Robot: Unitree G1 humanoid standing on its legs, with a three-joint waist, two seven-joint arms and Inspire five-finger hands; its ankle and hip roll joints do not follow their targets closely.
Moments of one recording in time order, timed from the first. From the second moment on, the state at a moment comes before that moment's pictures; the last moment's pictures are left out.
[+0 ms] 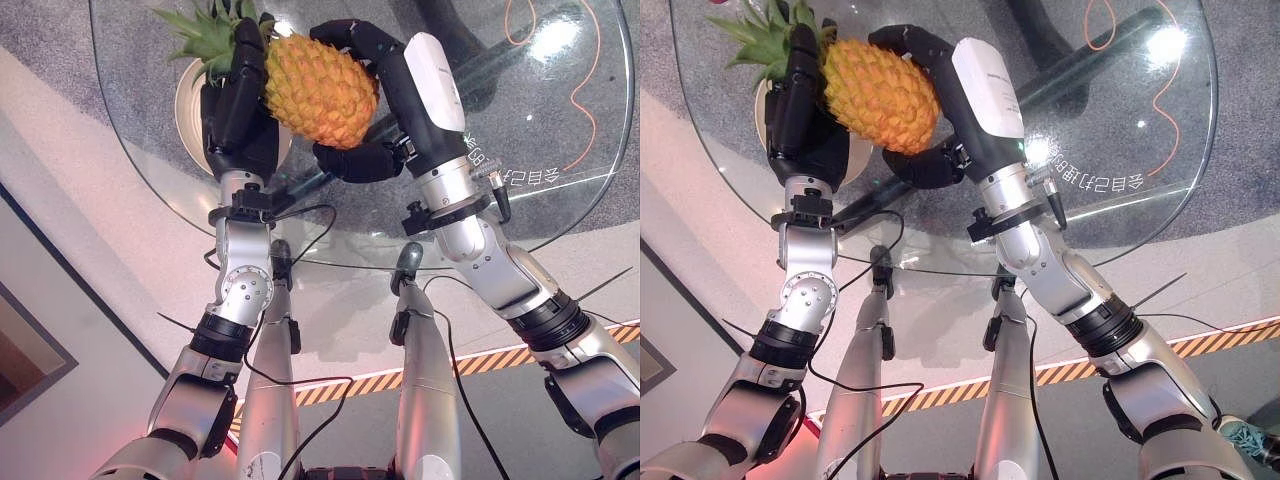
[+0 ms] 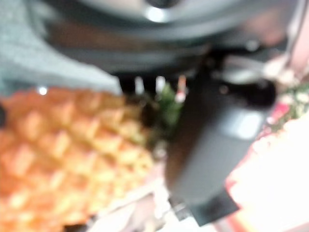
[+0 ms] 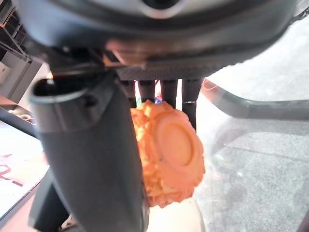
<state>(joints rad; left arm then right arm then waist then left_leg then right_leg) -0.72 0.22 -0.18 0.14 -1.23 -0.43 0.10 -0.85 -0.62 0.55 -0.02 -0.24 -0.07 -0.39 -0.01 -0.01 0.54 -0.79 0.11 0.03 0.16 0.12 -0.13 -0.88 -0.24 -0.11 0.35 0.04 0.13</state>
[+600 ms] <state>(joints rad) -0.72 0.21 -0.15 0.14 -1.19 -0.47 0.10 -0.85 -0.60 0.56 -0.03 -0.26 -0.09 -0.40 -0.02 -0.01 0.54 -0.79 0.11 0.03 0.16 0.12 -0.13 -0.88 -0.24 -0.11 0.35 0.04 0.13</state>
